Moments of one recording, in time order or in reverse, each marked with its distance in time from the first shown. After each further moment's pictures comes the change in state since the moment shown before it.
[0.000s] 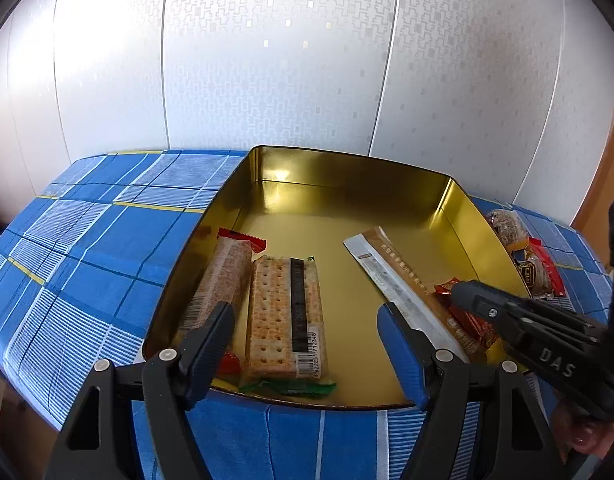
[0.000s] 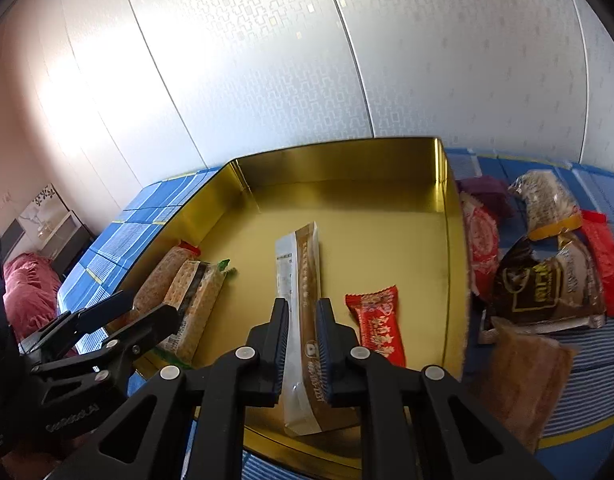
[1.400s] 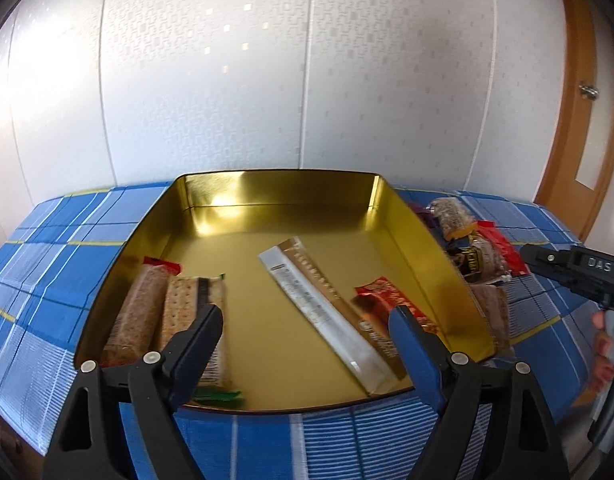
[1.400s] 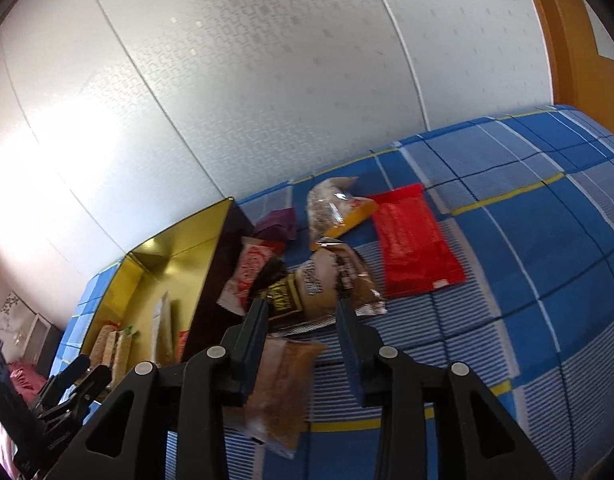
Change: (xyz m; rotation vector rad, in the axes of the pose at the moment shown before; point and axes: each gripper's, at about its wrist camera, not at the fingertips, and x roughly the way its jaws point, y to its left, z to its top) left arm -0.009 -0.064 -0.007 0.141 -0.072 -0.115; right arm -0.110 -0.144 -0.009 0.318 -0.145 -0.203
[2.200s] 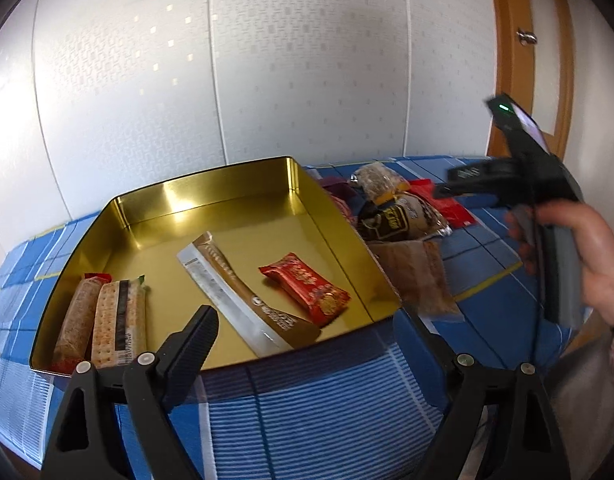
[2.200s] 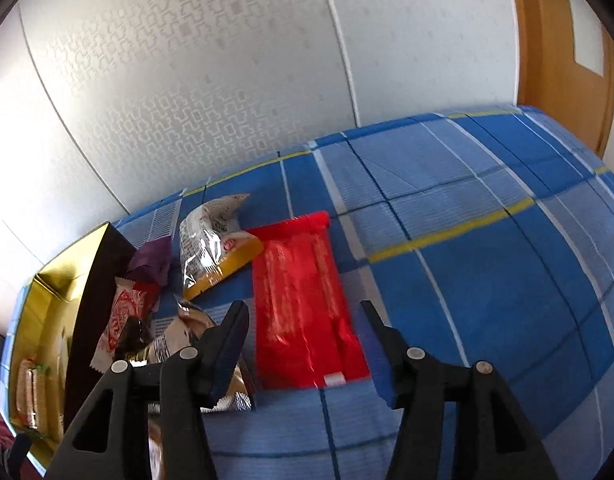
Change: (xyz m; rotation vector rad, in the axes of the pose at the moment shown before) left arm -0.008 -0.072 -0.026 0.193 0.002 -0.079; right arm 0.068 -0.044 0.051 -0.025 0.072 -0.248
